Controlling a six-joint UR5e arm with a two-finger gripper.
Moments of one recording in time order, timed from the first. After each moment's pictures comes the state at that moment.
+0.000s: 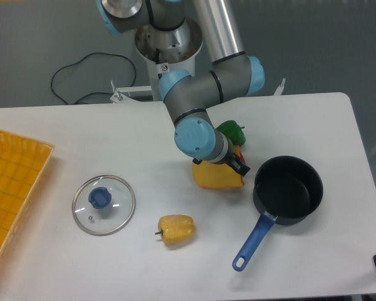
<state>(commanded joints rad) 2.44 -1.97 -1.80 -1.13 2.01 1.18</state>
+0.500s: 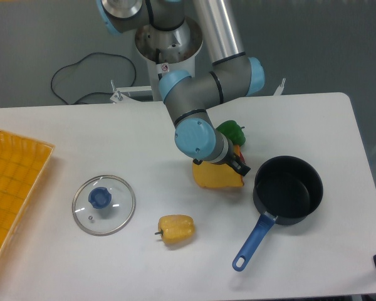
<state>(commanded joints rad) 2.44 -1.97 -1.80 -1.12 2.02 1.18</state>
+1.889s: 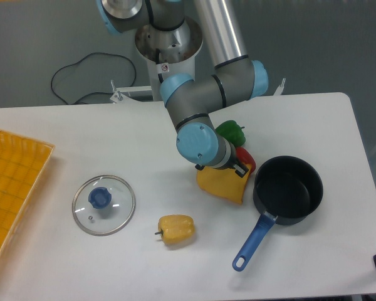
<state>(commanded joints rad) 2.43 -2.00 -1.72 -1.18 2.01 1.08</state>
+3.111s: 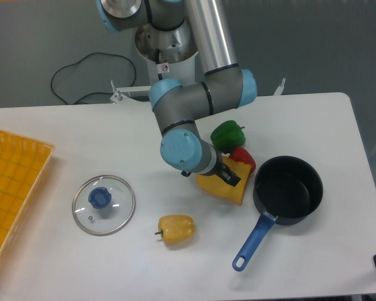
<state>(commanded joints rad) 2.36 -2.01 -1.76 -1.14 2.00 1.06</state>
